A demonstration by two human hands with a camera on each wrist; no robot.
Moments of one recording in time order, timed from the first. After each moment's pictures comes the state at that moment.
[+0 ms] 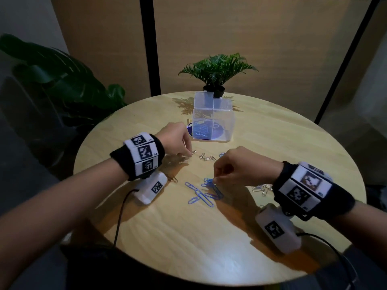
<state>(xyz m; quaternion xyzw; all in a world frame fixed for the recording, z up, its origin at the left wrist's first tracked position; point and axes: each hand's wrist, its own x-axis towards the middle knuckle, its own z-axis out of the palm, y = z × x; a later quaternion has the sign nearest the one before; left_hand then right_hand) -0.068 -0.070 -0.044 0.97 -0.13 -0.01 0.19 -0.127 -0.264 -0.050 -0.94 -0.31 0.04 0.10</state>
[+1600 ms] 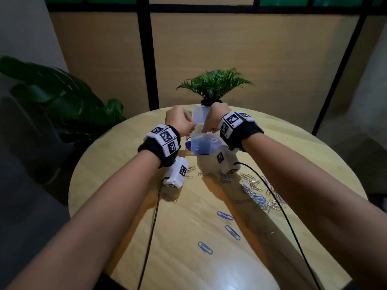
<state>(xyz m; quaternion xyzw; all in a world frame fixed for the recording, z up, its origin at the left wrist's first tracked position) 0.022 -0.088 -0.024 0.89 -0.03 0.15 0.43 0.046 -0.216 0.003 -0.98 -0.05 -0.06 0.16</state>
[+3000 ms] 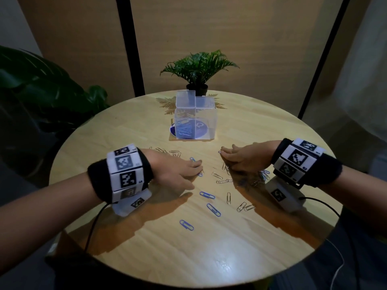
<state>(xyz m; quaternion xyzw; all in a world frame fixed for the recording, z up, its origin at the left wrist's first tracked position) -0.100 -0.106 -0.054 0.90 -0.35 -0.24 -0.13 -0.089 -0.317 -0.050 -0.94 -0.19 0.23 -0.18</state>
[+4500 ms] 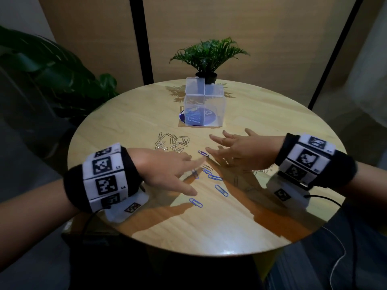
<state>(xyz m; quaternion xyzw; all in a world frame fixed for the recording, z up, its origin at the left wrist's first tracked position) -0.159 -0.081 -0.050 0.92 -0.30 -0.21 -0.12 -0.135 -0.290 -0.042 -0.92 -0.29 0.17 -0.20</state>
